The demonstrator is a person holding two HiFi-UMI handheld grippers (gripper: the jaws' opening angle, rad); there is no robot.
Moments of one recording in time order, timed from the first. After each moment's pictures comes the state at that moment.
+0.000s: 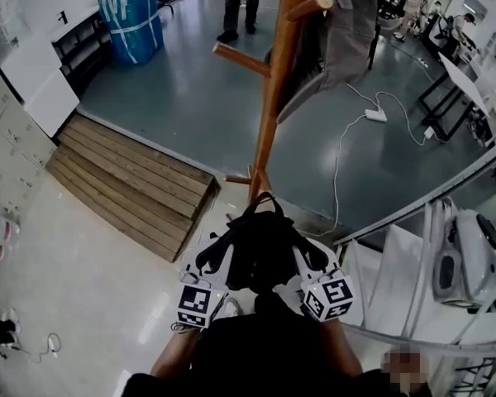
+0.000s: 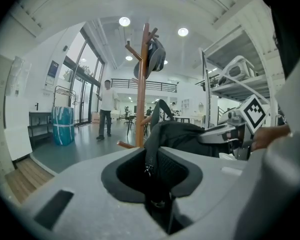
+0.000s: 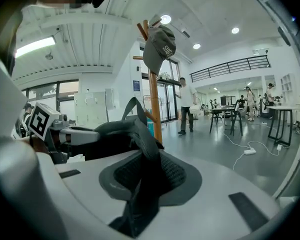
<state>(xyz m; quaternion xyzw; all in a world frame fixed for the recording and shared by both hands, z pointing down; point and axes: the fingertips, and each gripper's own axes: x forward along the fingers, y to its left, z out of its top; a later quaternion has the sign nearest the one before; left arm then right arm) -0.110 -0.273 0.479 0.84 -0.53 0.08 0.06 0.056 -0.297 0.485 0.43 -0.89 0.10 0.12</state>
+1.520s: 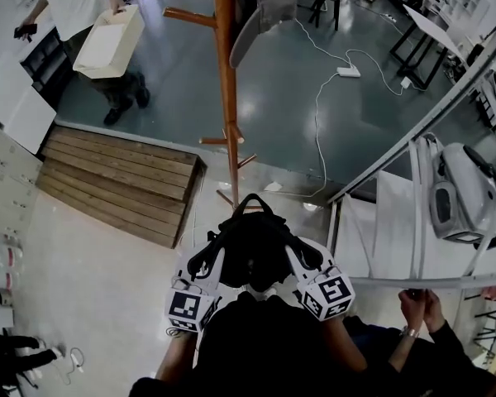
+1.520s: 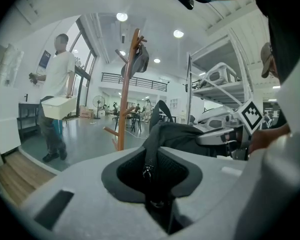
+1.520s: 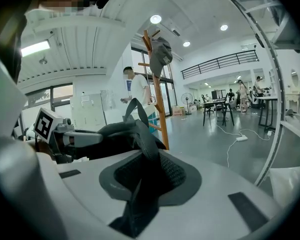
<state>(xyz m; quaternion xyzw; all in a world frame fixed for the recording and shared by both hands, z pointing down) -0.091 -0.165 0.495 0.87 -0.47 0.09 0.11 0.074 -0.171 0.500 0.46 -0.87 0.14 0.11</state>
